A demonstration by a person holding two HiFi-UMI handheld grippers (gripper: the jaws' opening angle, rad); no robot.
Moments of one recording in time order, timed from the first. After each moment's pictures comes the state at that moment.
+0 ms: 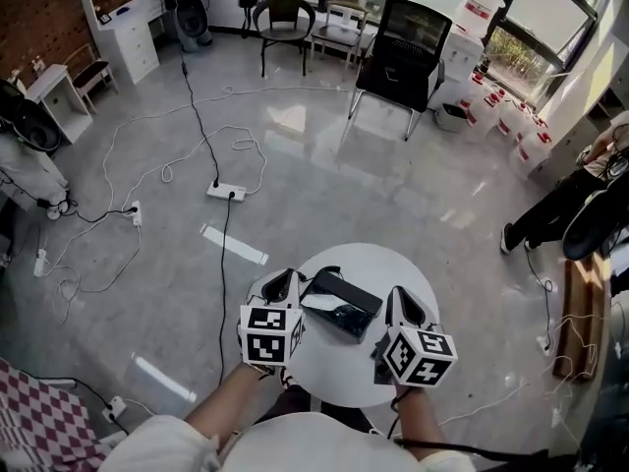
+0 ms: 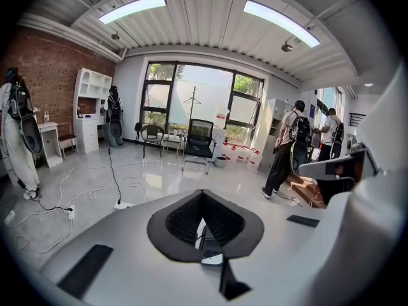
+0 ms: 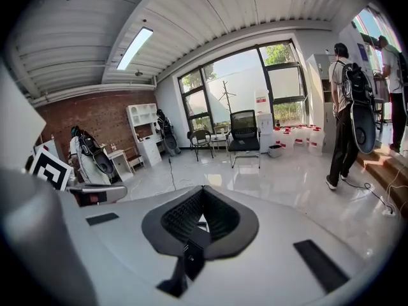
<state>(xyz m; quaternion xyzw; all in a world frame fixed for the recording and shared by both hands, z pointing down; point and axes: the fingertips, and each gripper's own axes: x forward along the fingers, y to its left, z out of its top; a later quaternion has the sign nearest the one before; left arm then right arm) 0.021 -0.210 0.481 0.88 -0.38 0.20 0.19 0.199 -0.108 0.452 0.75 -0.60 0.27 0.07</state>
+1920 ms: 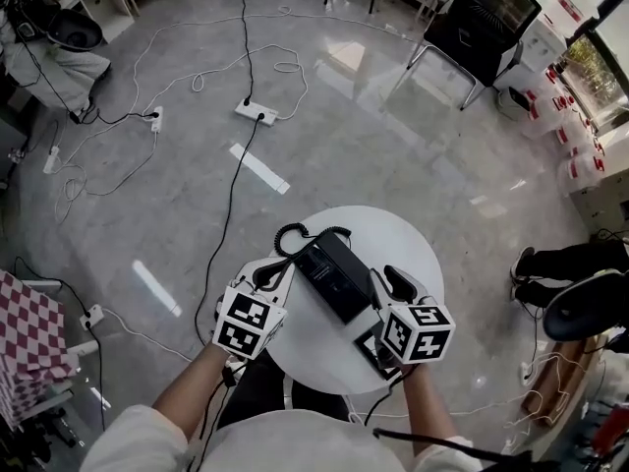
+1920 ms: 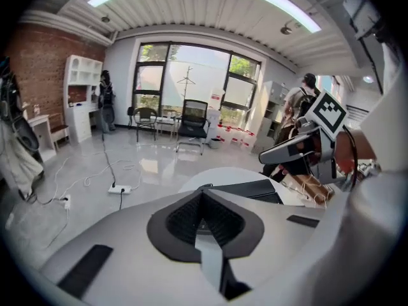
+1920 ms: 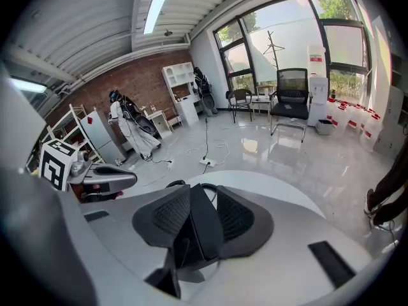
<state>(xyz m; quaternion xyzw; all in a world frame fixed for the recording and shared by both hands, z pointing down) 0.021 -0.162 0.570 0.88 -0.34 0.27 0.20 0.184 -0.139 0.560 0.56 -0.72 0.36 0.21</state>
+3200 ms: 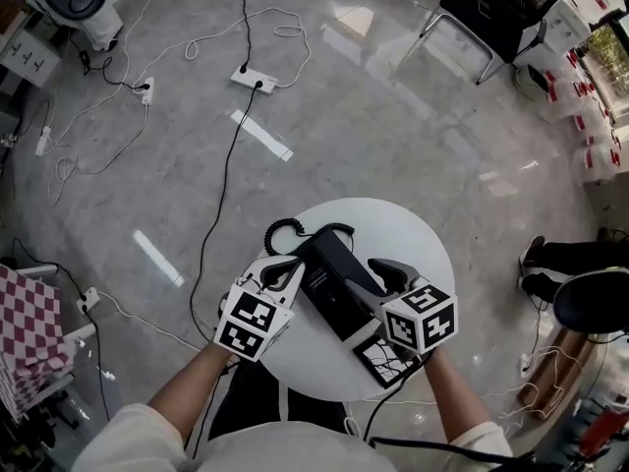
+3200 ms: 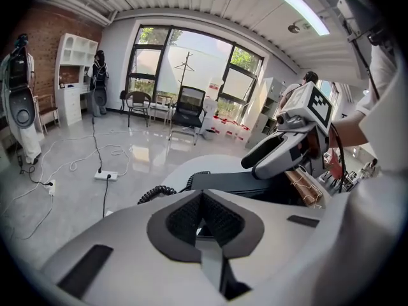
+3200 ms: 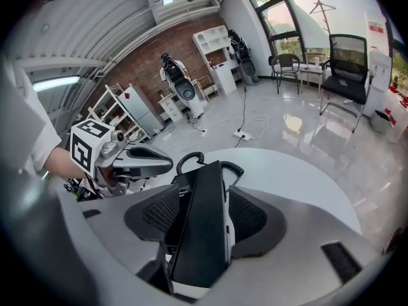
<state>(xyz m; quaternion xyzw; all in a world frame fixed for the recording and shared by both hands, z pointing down) 0.060 -0.163 0.621 0.87 -0.30 0.29 0.25 0.153 -0.144 0.616 0.35 -0.79 0.40 0.30</state>
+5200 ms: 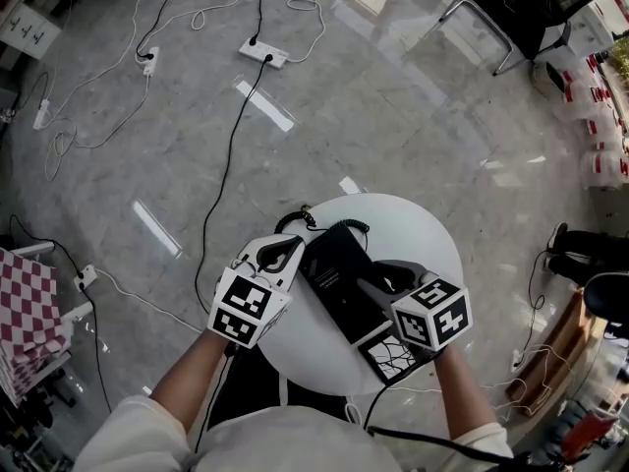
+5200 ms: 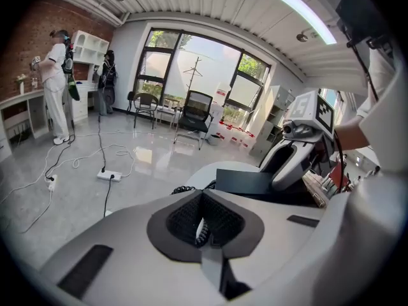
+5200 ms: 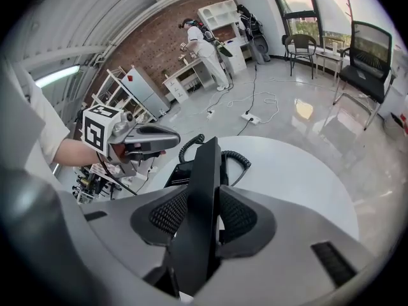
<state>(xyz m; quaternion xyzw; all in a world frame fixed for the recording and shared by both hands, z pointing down) 0.036 -0.194 0.626 0.87 -0.32 0.26 0.27 0.144 -0.139 0.626 0.27 -0.78 0.42 0.37</state>
